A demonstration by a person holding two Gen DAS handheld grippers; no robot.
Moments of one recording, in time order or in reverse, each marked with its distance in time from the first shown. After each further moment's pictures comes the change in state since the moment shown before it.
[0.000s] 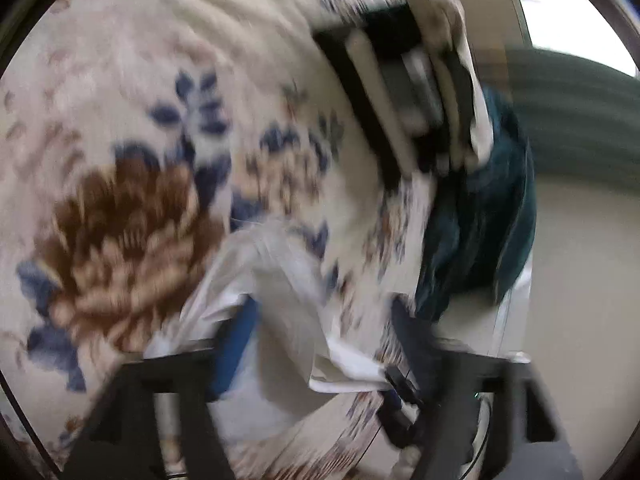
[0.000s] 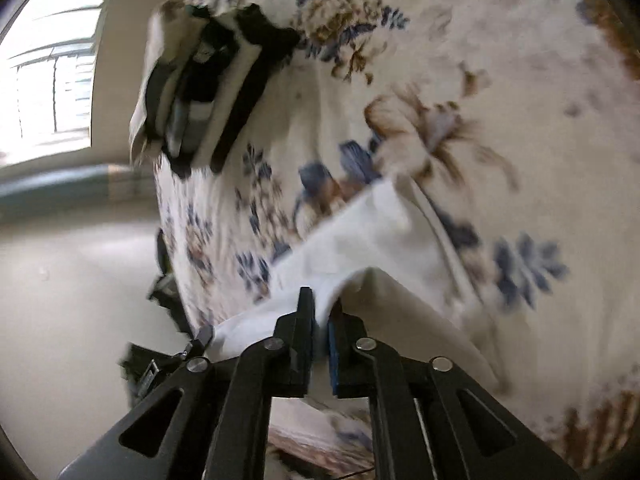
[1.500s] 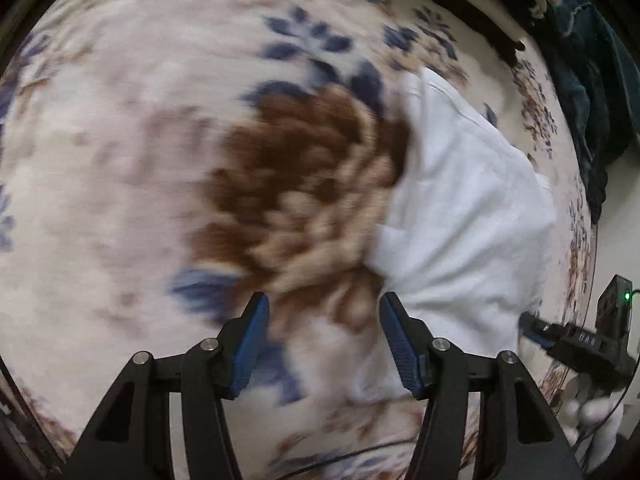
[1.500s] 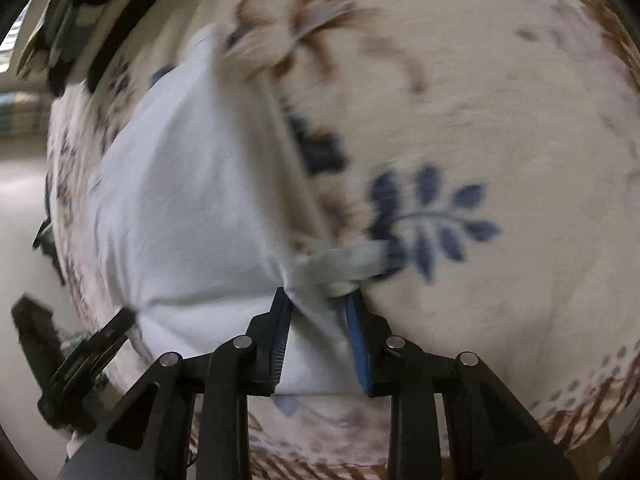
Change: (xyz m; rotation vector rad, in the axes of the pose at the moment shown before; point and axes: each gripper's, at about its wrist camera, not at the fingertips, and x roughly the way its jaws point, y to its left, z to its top) left arm 0.002 0.056 -0.041 0.465 0.201 0.617; right arm 0.072 -0.057 -0.033 -0.147 0.113 -0.483
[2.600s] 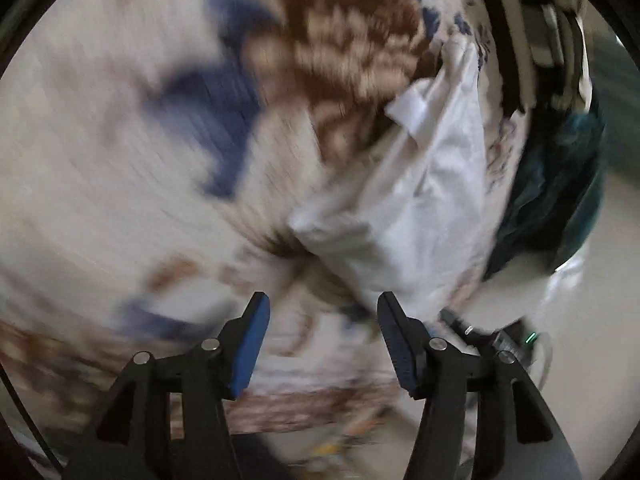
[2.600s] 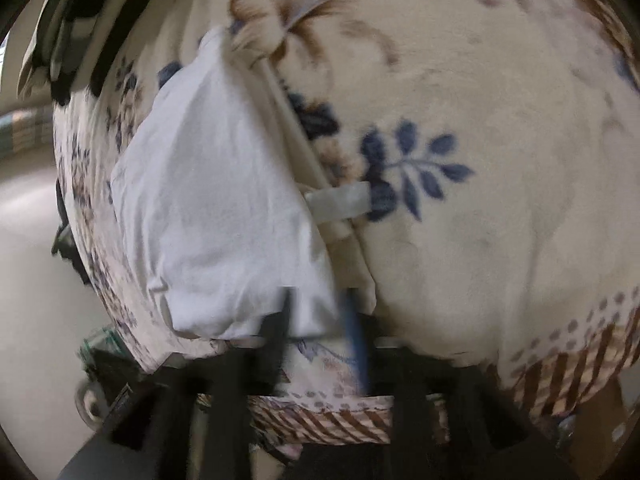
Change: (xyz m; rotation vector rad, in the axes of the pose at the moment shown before) left arm 0.058 0.018 -0.092 -0.563 0.162 -0.527; right arm -0.034 -0.012 -0.015 0.107 0.108 0.093
